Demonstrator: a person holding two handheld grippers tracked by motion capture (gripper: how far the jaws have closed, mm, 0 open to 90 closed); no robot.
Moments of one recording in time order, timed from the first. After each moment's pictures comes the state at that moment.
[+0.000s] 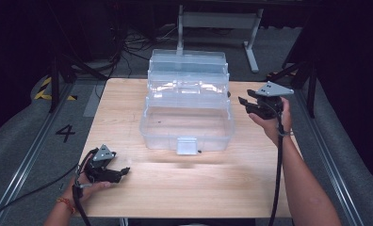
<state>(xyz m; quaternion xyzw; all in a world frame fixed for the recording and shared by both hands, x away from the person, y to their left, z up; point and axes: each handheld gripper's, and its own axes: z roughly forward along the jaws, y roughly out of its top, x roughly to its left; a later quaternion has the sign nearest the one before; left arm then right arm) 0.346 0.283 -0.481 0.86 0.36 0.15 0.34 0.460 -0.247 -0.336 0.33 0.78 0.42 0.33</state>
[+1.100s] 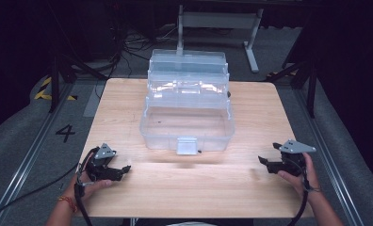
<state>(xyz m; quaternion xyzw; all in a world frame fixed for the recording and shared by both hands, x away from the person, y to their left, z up) 0.351 0.280 -0.481 0.85 0.38 0.15 0.33 0.356 -0.341 -0.462 0.38 0.81 0.37 0.24</state>
